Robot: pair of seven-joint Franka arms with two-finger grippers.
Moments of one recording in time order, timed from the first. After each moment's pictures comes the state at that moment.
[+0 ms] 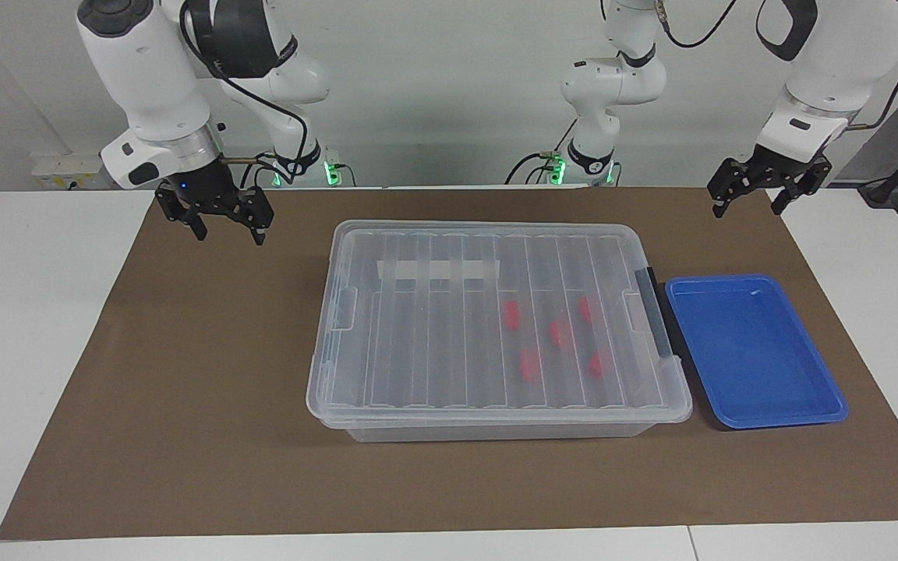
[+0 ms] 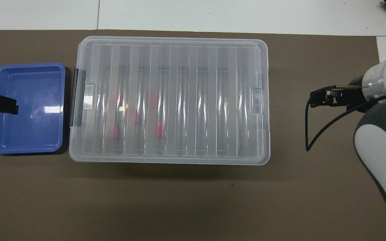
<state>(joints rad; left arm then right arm) -0.03 -0.04 0.01 -1.63 0.06 1.61 0.06 0.01 0.02 0.10 -1.68 -0.01 1.74 0.23</state>
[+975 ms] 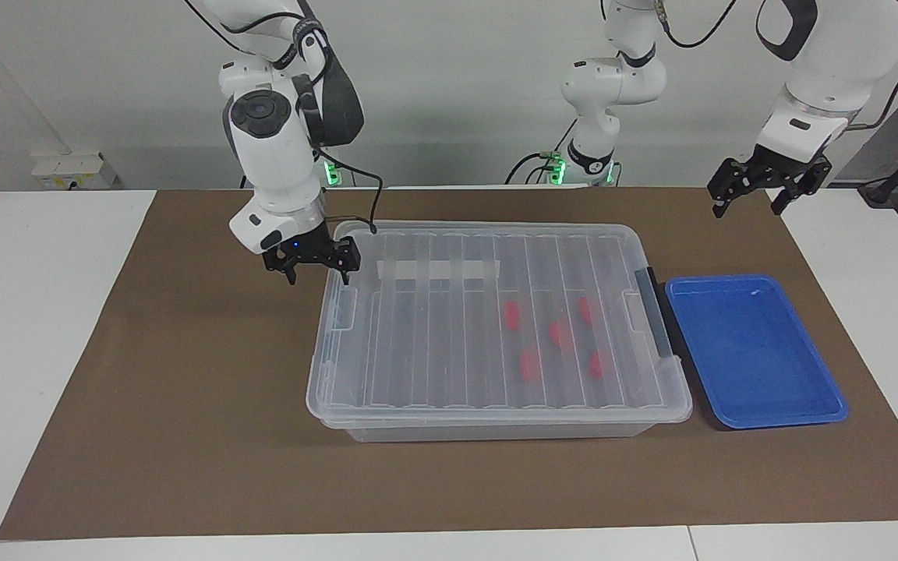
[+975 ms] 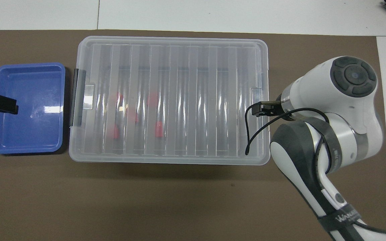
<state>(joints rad) -0.03 -0.04 0.01 -1.63 0.06 1.61 0.06 0.17 0.10 0.10 -1.84 -0.02 1.95 0.33</state>
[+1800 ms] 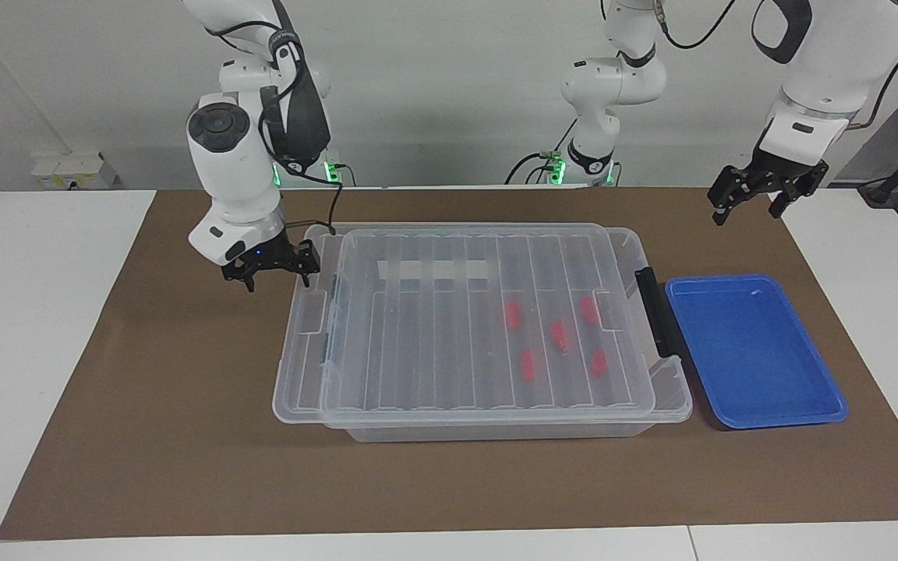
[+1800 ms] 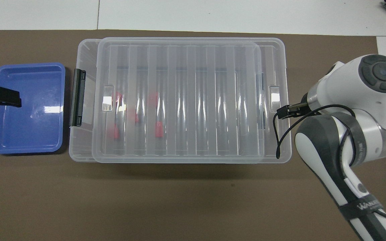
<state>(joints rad) -0.04 -0.04 0.00 -1.65 0.06 1.69 -0.10 0.05 0.08 0.10 -1.87 -0.09 1.94 0.02</state>
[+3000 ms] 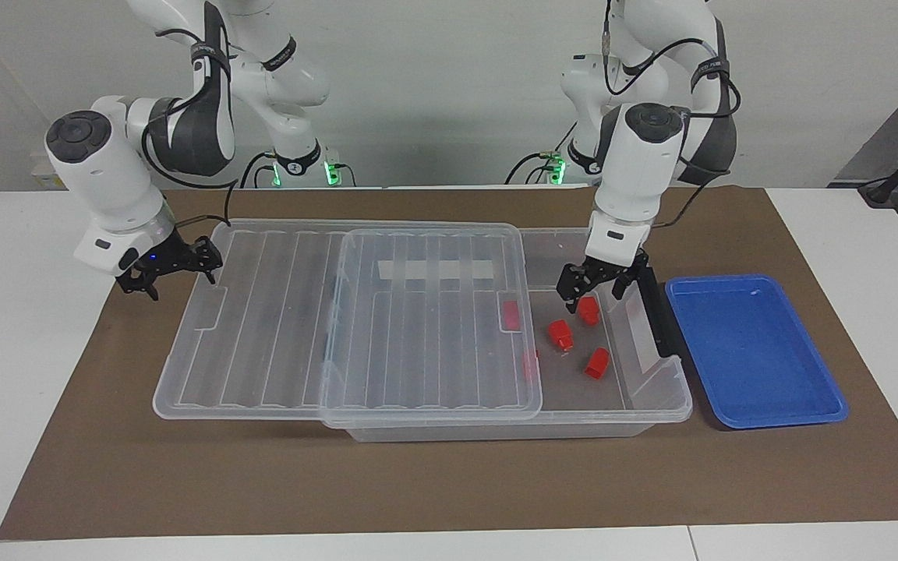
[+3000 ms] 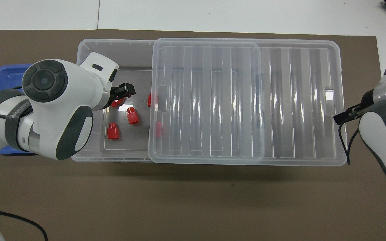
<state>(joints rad) -0.35 0.14 -0.01 -1.88 0.06 2.19 -0.63 -0.19 0.08 0.09 -1.88 -0.10 1.93 -0.44</state>
